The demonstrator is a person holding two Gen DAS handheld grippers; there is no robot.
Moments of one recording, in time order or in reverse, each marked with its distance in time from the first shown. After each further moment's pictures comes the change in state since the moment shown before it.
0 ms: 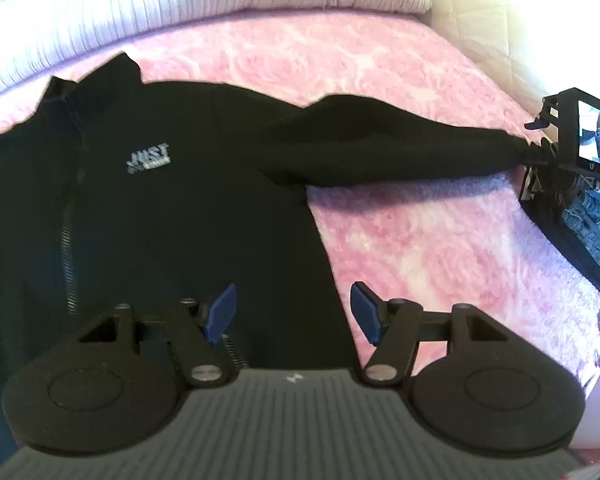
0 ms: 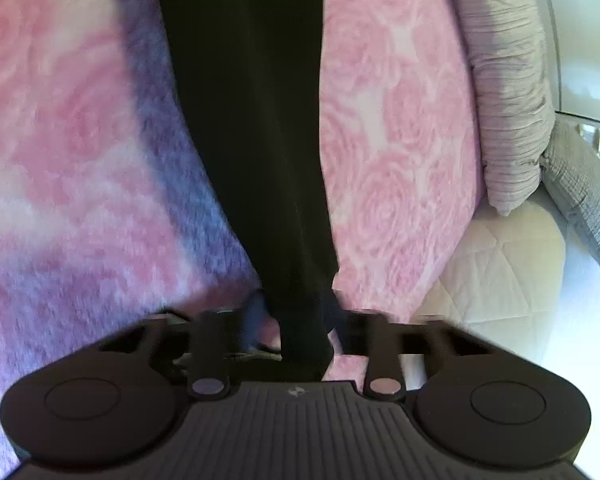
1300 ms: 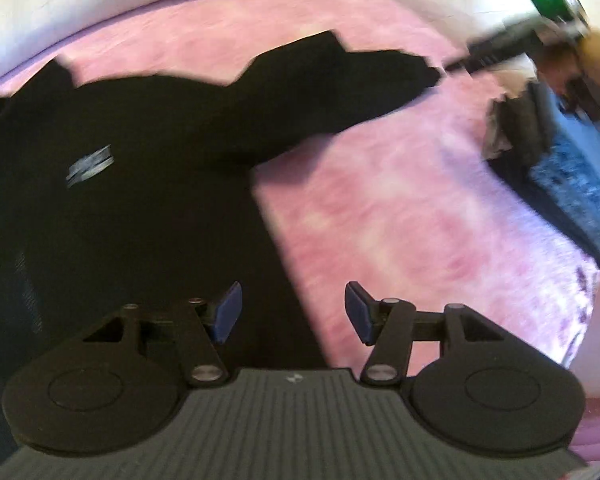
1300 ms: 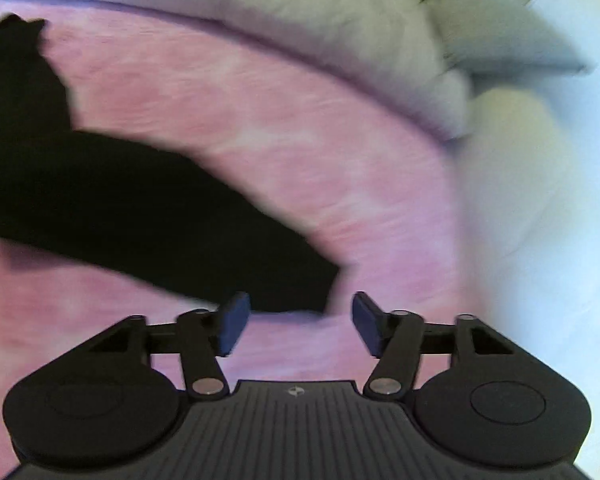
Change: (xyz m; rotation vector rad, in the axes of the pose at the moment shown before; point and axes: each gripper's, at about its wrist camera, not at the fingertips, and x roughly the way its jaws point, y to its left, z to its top) left arm 0.027 -0.012 0.003 0.103 0.101 -0.093; right arm -0.014 -0.121 0.018 0.845 -0.229 0.331
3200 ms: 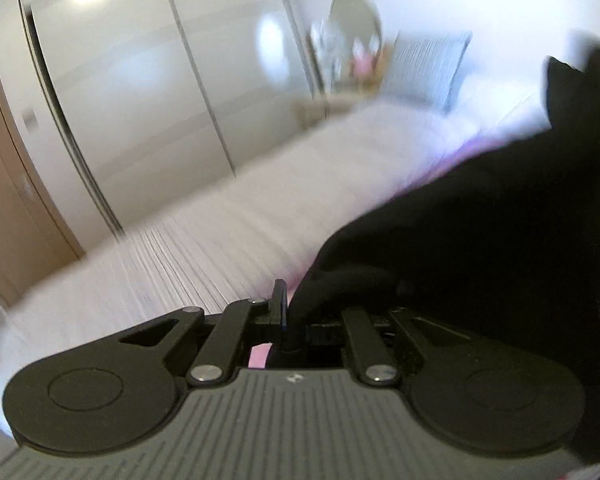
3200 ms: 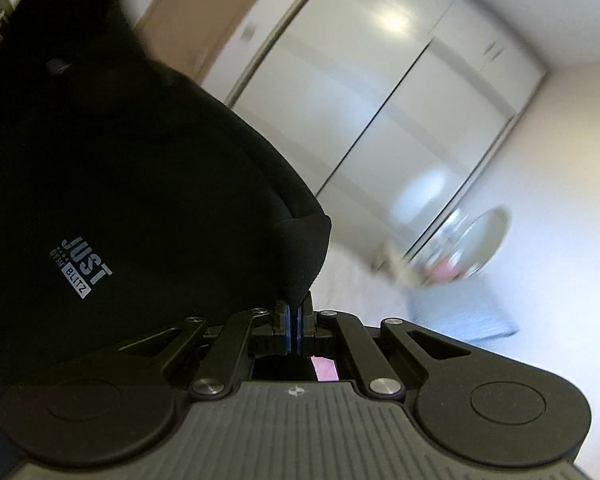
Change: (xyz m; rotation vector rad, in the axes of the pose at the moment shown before) left arm -0.300 0.327 0.035 0.267 -0.462 0.349; right arm -0.302 0.216 0.061 -0.230 -0.625 -0.135
